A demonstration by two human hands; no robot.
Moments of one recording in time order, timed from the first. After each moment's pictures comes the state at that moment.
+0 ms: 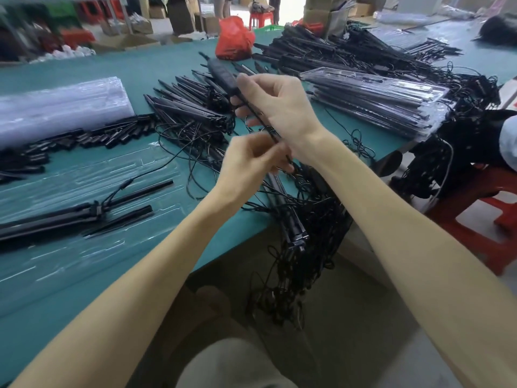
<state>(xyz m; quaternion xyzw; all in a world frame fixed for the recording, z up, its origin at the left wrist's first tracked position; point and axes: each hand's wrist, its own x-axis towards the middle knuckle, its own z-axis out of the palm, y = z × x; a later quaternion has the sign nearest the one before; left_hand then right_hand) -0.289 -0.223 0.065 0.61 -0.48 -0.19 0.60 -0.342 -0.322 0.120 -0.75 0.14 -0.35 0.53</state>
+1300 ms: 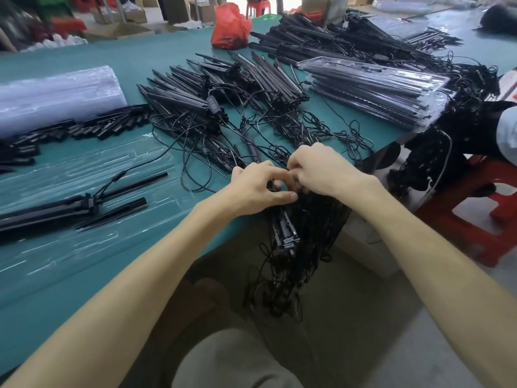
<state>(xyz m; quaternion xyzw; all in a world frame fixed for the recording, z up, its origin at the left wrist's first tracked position) -0.284 -0.233 0.029 0.74 -0.61 -0.15 0.23 -0.404 -0.347 0.056 -0.95 0.30 -0.04 0.10</state>
